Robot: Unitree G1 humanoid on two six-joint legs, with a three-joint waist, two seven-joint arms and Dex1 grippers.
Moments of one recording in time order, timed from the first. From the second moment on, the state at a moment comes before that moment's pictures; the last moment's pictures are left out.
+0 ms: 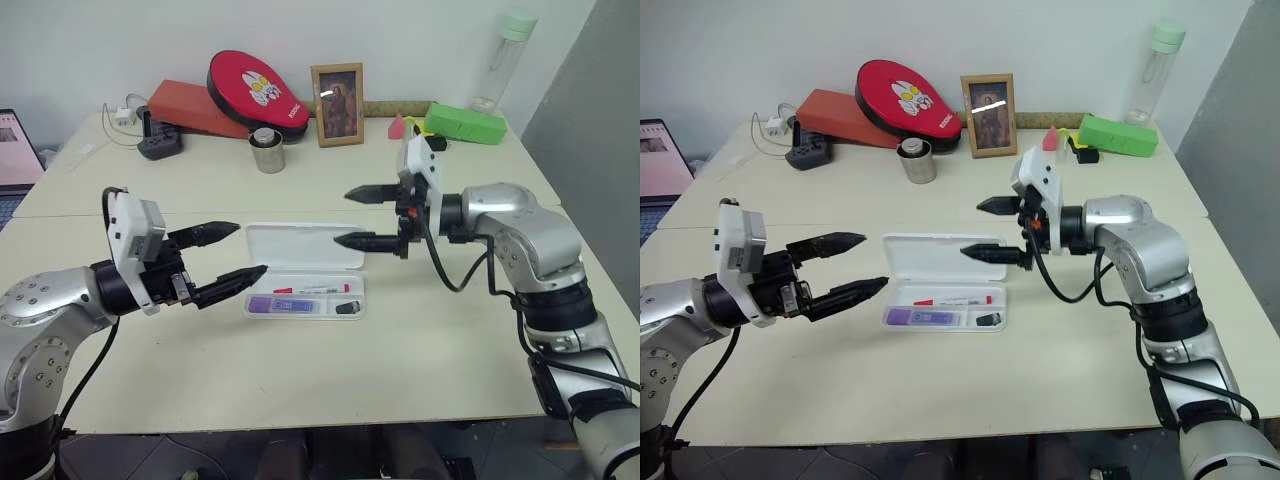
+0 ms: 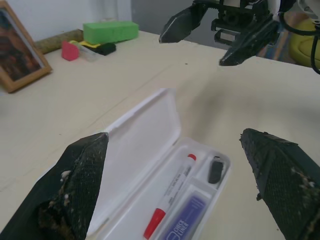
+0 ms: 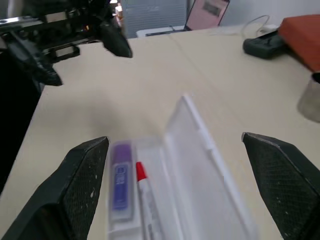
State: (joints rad) left arm -0.14 0.85 0.43 -0.43 -0.81 0.66 -0.90; right arm -0.92 -0.42 0.16 0.12 0.34 0.65 0.96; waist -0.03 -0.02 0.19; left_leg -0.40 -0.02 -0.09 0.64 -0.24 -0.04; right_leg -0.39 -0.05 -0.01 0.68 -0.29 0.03
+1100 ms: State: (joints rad) left arm -0.10 0.84 0.51 -0.43 -0.90 0.67 -0.82; right arm -1.03 -0.35 0.27 0.46 0.11 0.48 1.05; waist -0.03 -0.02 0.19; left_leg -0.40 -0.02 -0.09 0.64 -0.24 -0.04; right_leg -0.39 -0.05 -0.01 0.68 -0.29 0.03
